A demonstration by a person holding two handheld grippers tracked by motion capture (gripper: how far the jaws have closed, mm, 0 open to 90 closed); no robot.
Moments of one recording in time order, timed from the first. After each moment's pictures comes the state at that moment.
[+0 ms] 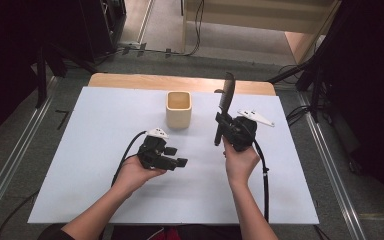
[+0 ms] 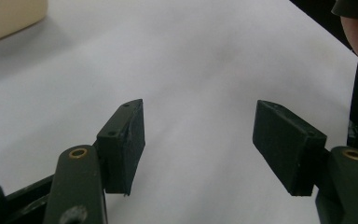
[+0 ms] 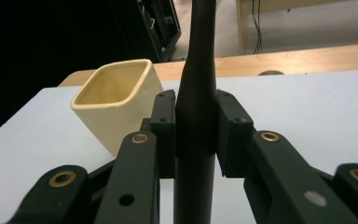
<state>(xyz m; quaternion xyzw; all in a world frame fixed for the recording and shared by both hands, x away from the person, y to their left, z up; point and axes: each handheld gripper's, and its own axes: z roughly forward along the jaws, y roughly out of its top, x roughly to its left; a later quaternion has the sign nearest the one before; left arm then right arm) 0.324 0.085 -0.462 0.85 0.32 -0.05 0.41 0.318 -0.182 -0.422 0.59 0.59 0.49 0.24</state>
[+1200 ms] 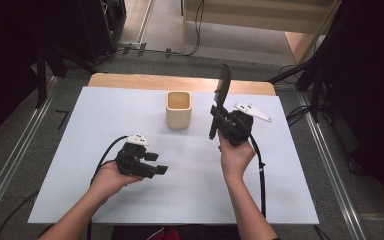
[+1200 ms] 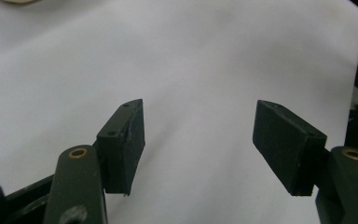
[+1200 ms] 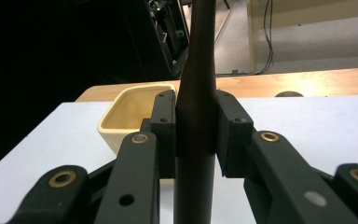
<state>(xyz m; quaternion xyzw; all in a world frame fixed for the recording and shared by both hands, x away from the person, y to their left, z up) 0.310 0.137 -0.460 0.88 0.30 -0.03 0.38 0.326 -0.169 -0.406 0.58 0.59 0.52 0.24</state>
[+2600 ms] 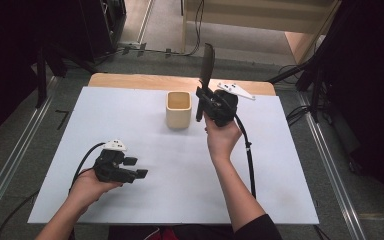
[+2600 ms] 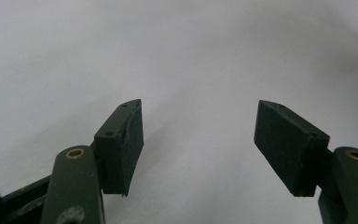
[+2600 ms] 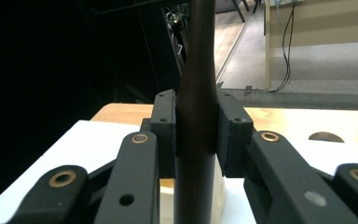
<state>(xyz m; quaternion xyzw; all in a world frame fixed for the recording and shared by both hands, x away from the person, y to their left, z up) 0.297 0.188 -0.464 0.86 0.35 -0.01 0.37 0.364 -0.135 -0.375 0.55 0.60 0.54 0.24</state>
